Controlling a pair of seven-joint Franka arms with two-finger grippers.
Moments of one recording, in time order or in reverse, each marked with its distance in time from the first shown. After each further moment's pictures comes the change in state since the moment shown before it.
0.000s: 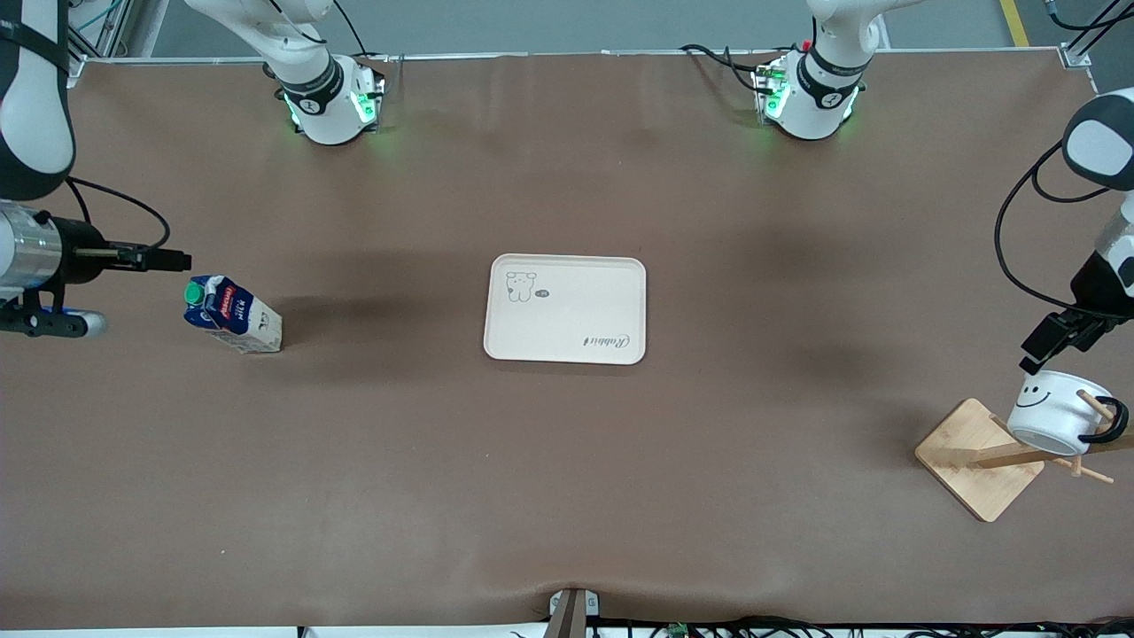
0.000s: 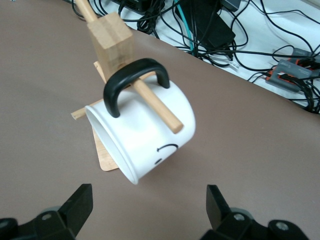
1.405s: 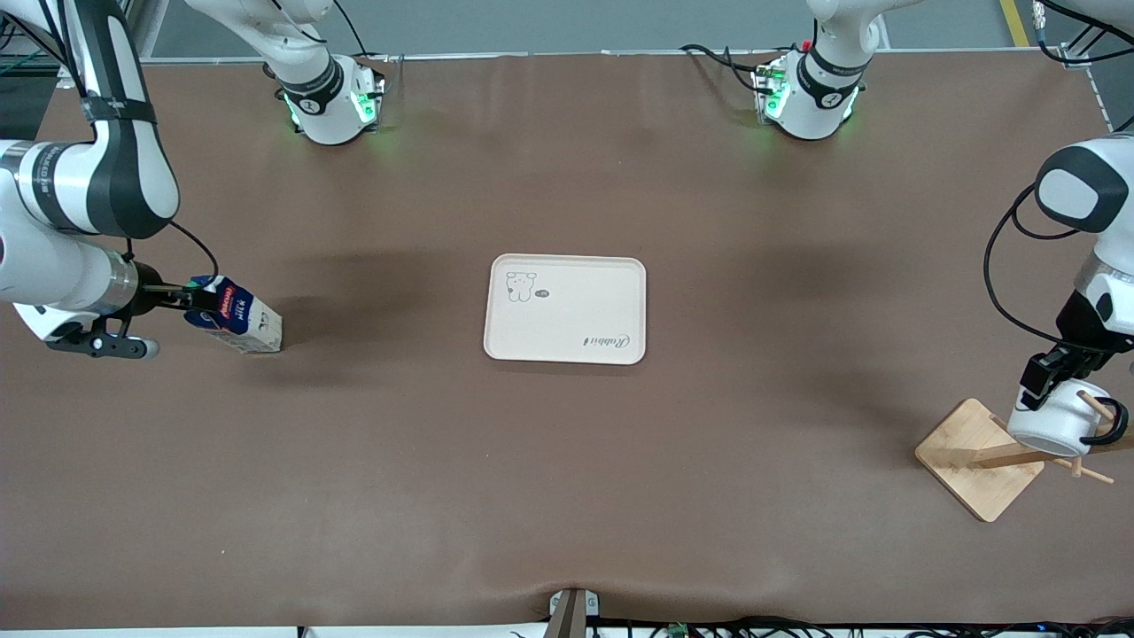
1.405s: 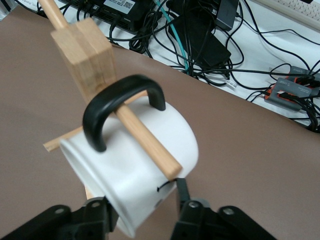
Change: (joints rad) left arm 0.004 0.115 -0.015 0.018 0.000 0.189 0.026; right arm -0.025 -0.062 -0.007 -0.417 -0.139 0.529 -0.005
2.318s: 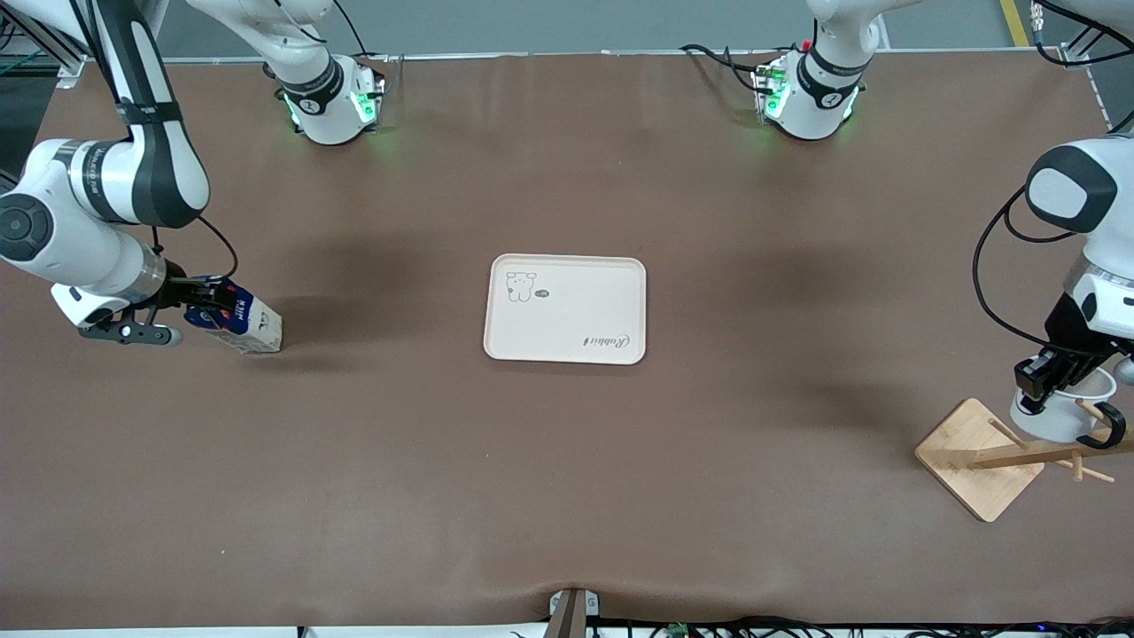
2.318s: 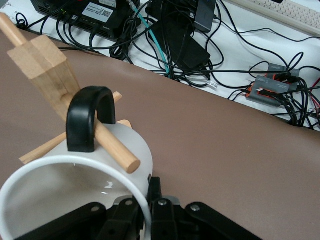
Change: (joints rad) left arm -0.001 -0.002 -0.040 0.020 0.000 0.000 0.025; right arm -0.011 -0.051 0.002 -0.195 0.000 0.218 -0.016
